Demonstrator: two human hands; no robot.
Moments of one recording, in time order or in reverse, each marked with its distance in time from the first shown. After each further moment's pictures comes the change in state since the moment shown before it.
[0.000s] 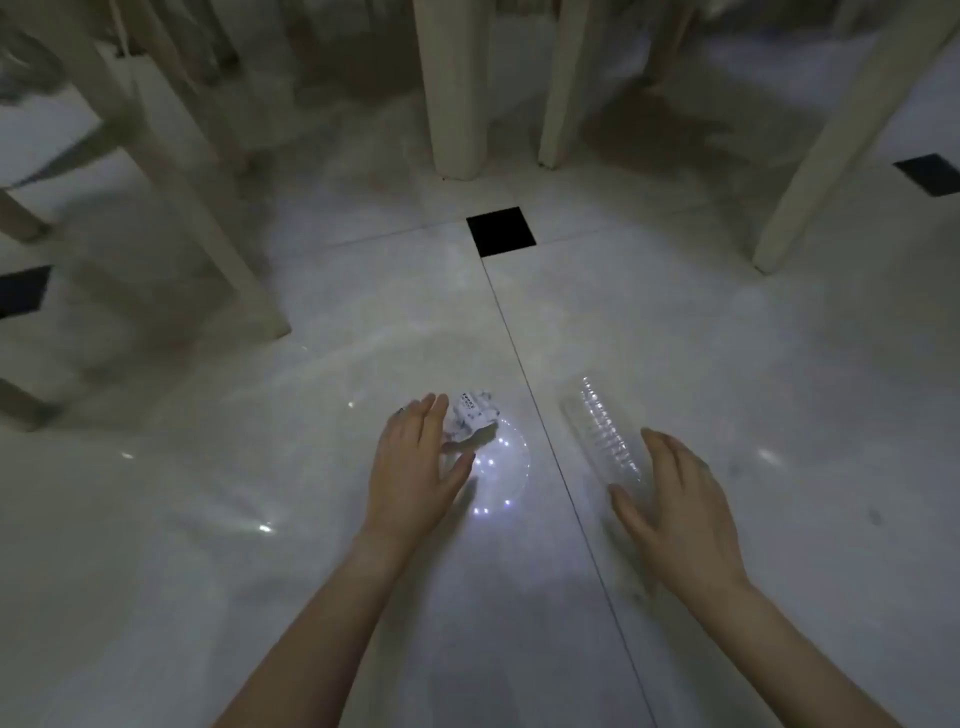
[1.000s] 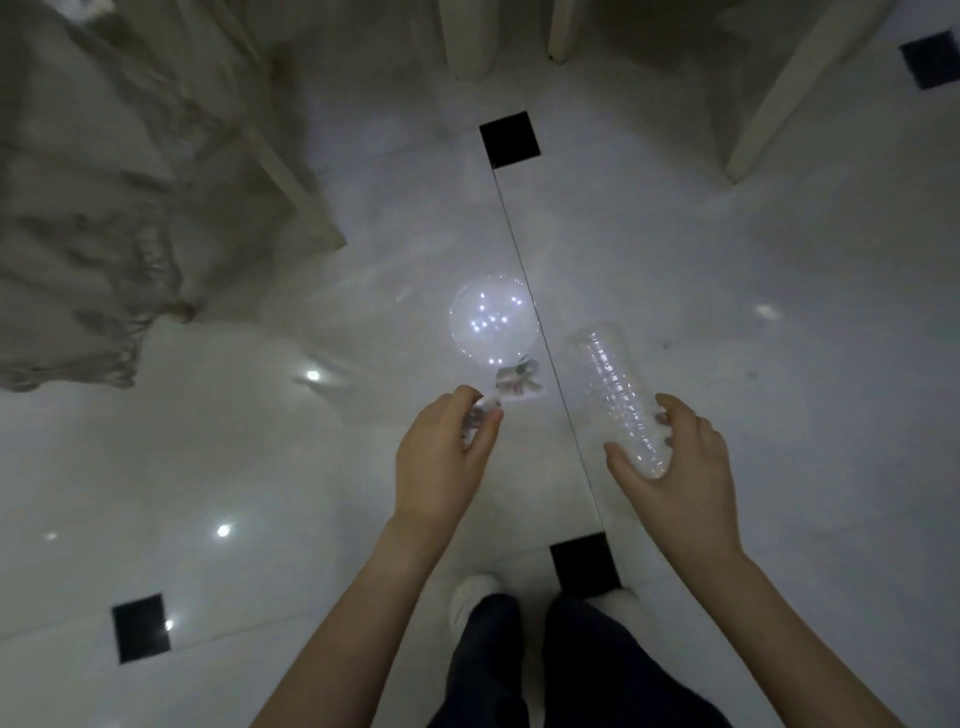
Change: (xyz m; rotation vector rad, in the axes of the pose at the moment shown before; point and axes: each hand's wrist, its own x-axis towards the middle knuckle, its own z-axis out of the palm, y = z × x) left_hand -0.095 0.178 -0.265 -0.274 -0.174 -0.356; right_hand -0.100 -0.128 -0.249 0.338 -0.169 0.403
